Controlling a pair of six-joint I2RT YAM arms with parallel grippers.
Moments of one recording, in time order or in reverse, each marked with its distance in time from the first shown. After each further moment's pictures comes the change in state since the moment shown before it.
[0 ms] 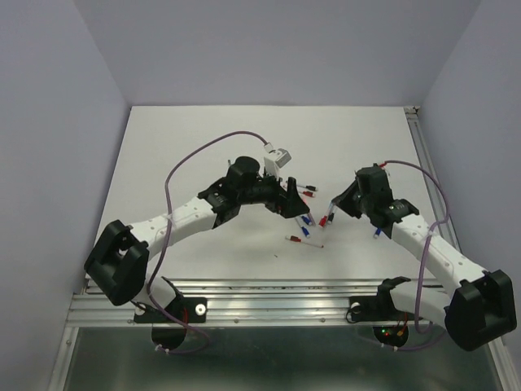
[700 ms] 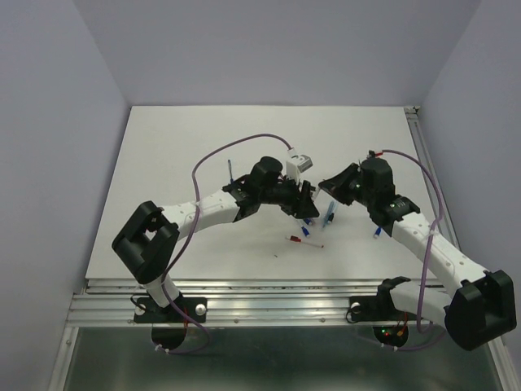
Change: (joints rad) left arm -0.077 0.217 0.129 0.021 0.058 0.017; right arm 0.000 0.003 0.035 0.229 -0.240 0.087
